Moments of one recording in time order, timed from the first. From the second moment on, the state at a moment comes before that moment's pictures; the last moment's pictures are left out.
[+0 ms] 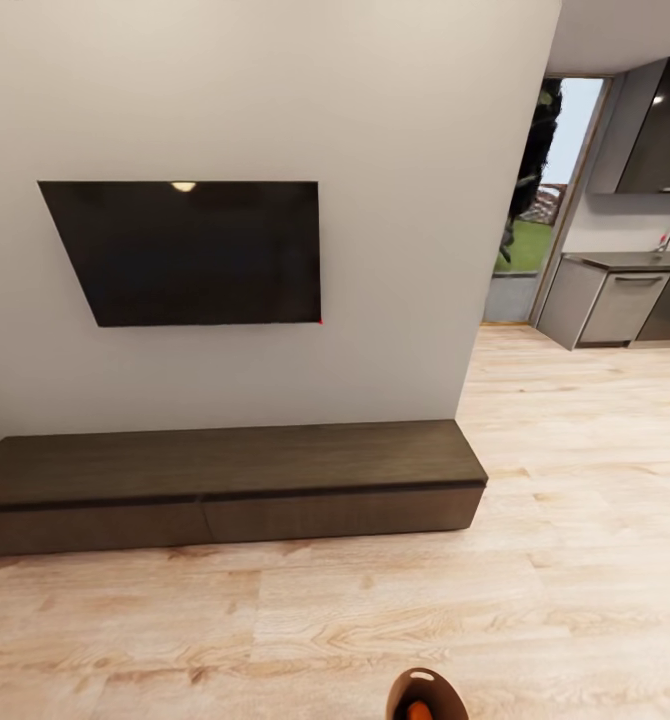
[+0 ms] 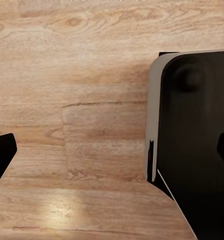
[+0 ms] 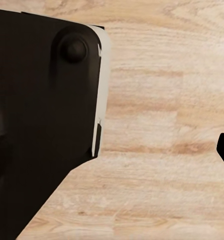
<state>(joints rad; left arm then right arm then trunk) 0.03 0.12 -0.31 0.01 0.34 -0.45 0.04 0.09 -0.12 -0.59 -0.14 0.63 -0.31 0.17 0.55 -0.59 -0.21</state>
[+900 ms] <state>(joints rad) 0.03 0.12 -0.31 0.01 0.34 -0.45 0.04 0.09 -0.11 -0.59 -0.14 0.63 -0.31 0.17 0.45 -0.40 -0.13</state>
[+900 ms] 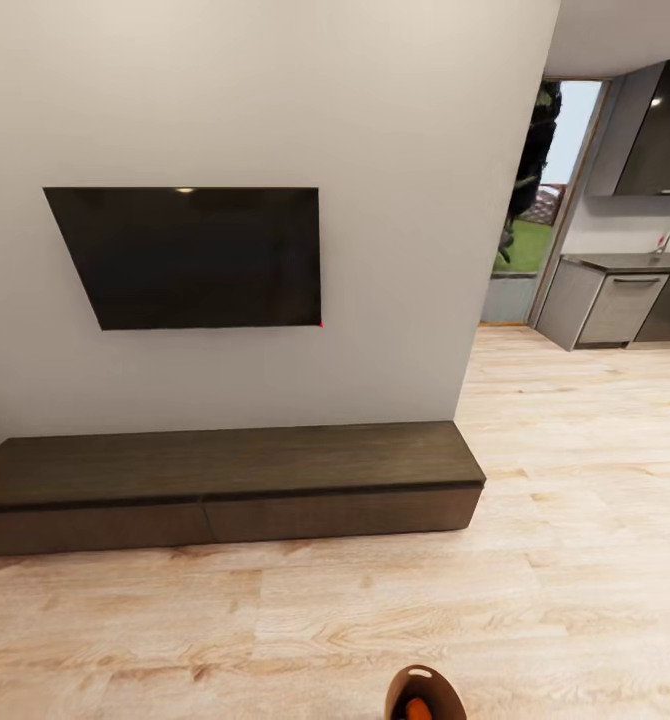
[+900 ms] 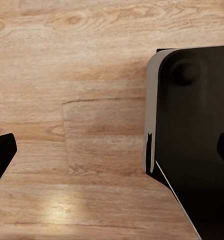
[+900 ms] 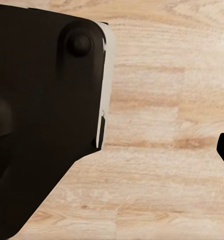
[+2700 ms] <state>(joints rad) 0.03 0.12 -0.30 0.00 0.34 -0.45 0.04 0.09 -0.11 -0.59 -0.14 0.63 -0.31 0.17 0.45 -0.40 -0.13</state>
